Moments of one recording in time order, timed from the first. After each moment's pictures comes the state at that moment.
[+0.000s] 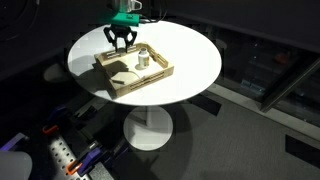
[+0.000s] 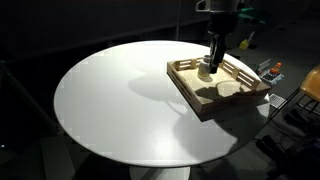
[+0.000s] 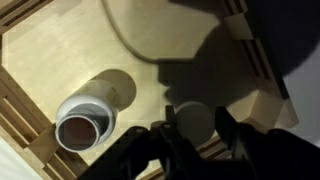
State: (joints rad) arm 0.05 0.36 0.19 -2.08 0.01 2.29 -0.54
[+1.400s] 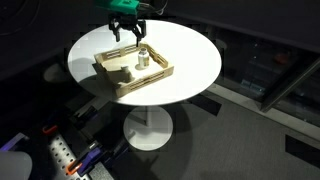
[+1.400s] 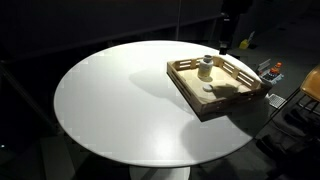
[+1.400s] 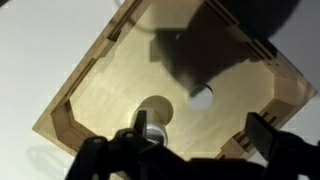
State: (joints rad) arm 0.05 0.26 0.12 -2.08 0.00 2.19 -0.25
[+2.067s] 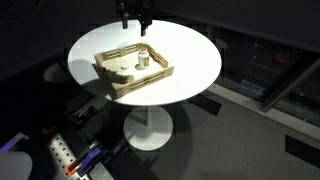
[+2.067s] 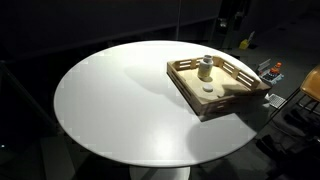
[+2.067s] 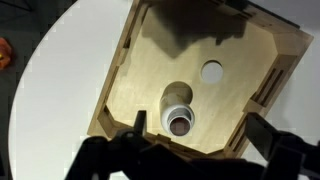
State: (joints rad) arm 0.05 0.20 0.07 -2.01 0.02 2.11 -0.02
